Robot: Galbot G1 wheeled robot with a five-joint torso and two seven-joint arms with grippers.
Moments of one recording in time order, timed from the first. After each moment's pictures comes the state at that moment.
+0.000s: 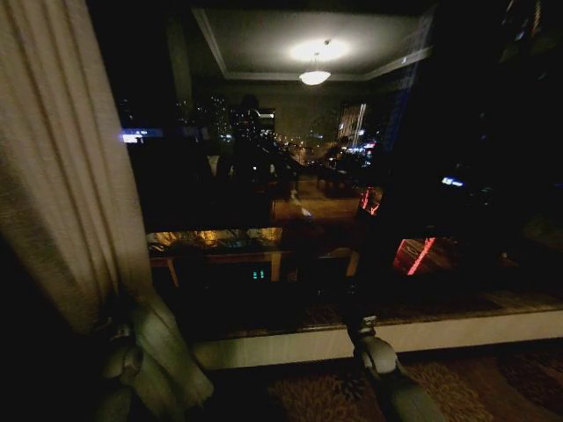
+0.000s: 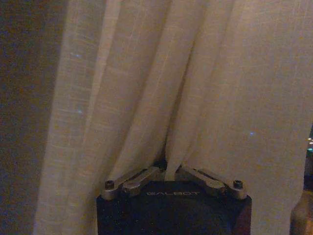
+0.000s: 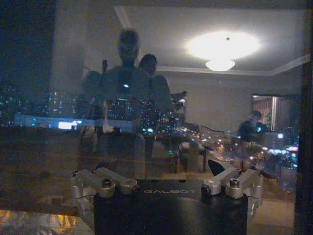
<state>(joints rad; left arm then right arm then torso) 1.10 -1.17 -0.78 -1.50 -0.46 -0.08 -0.37 -1.13 1.18 0.36 1.68 0.30 0.10 0.04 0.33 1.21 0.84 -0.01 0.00</state>
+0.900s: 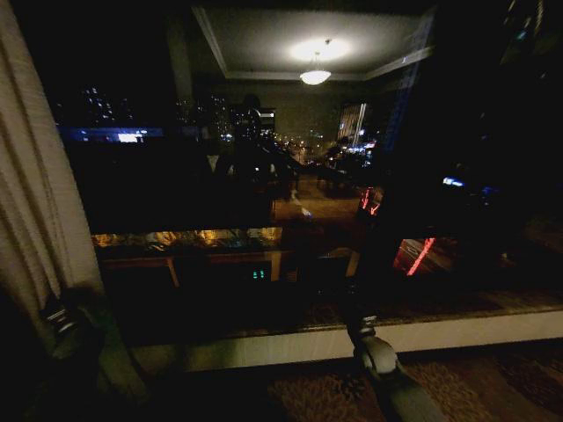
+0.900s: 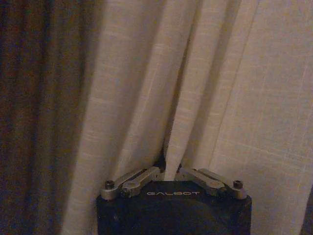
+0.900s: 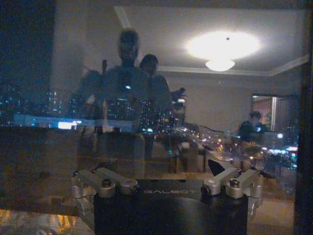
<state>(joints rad) 0.87 -1.03 -0.88 -1.13 -0.38 -0.13 -0.47 -1.13 1.18 0.36 1.68 0.30 0.10 0.04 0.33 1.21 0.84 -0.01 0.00</state>
